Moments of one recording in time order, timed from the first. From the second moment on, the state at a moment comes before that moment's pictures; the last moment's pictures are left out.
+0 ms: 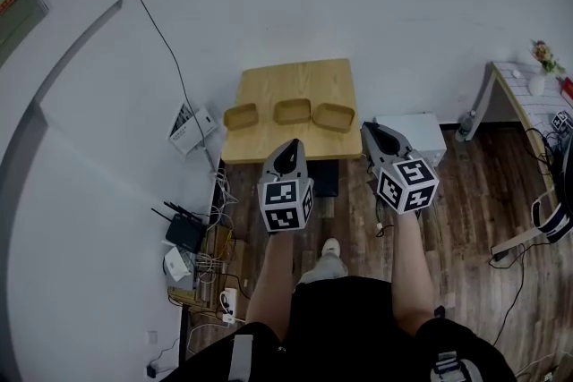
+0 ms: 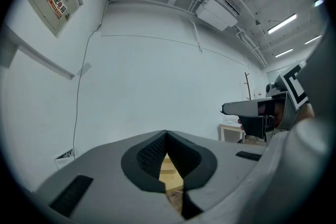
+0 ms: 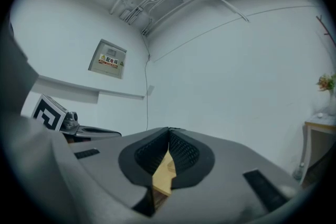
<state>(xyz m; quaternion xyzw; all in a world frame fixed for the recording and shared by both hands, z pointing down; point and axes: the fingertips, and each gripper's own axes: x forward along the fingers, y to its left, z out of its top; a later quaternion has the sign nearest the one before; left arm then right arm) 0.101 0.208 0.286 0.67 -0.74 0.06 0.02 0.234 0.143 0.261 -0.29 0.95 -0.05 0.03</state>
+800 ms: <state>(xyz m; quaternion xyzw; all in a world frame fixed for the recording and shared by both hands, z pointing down) 0.008 0.088 0.356 0.66 -0.74 0.11 0.06 0.145 0.015 0.297 -0.30 0.95 -0.05 0.03</state>
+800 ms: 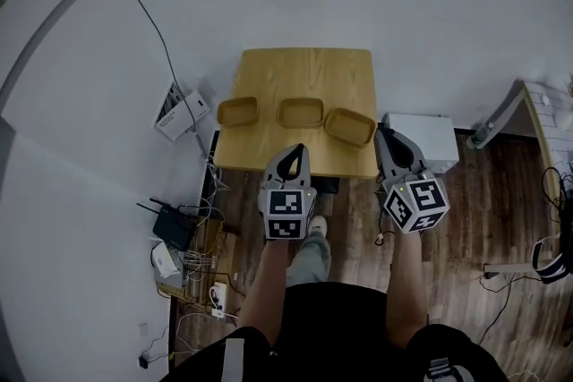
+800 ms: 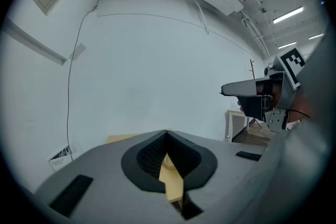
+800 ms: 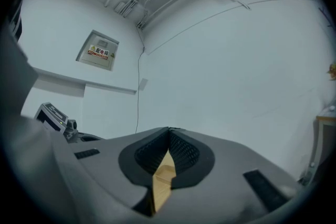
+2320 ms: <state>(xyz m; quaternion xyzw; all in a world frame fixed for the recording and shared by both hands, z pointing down) -0.050 -0.189 0.428 0.74 -0.63 0.14 0.18 0.092 -0.219 0.352 -0.42 0.90 -0.09 -0.10</state>
